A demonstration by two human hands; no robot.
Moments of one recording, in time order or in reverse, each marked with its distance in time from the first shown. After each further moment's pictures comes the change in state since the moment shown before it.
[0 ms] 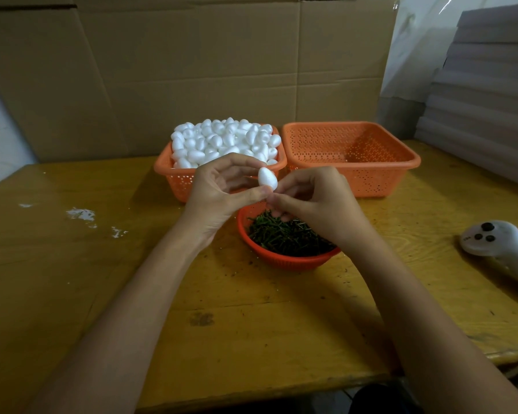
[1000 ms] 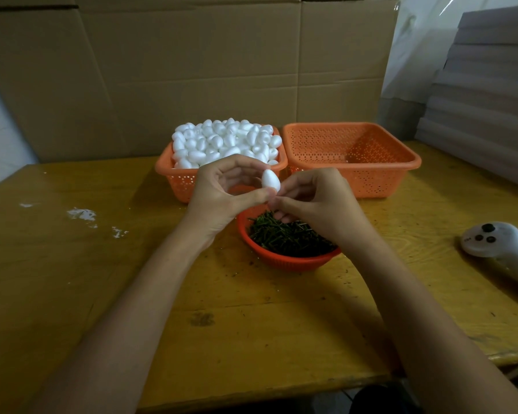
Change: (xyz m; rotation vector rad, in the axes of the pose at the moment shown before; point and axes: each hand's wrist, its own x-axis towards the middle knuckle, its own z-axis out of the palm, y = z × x) left_hand 0.002 -0.001 0.002 0.106 0.011 0.071; right_hand 0.001 0.005 0.001 0.076 -0.008 0.060
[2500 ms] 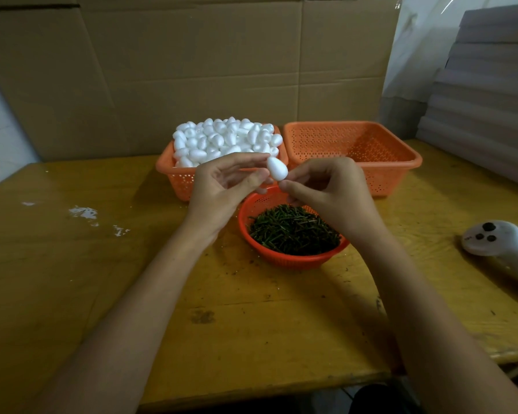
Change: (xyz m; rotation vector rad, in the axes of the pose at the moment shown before) left_hand 0.001 -0.004 0.004 -0.033 0.051 0.067; right_hand 0.001 -0.003 -0.014 -0.124 0.134 -0.115
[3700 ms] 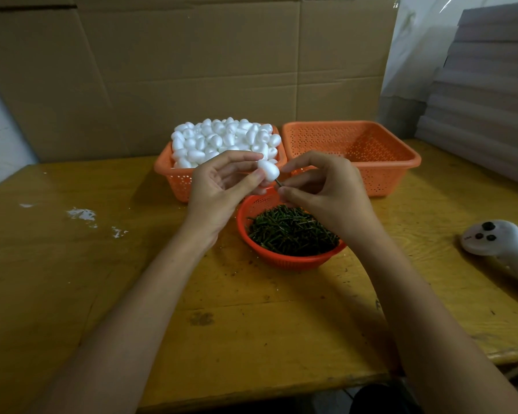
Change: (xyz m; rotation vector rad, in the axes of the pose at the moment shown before) left_hand -0.002 -0.001 0.002 -0.048 0.062 -0.062; right_hand -0.002 -0.003 0.004 0.074 -0.002 0.079
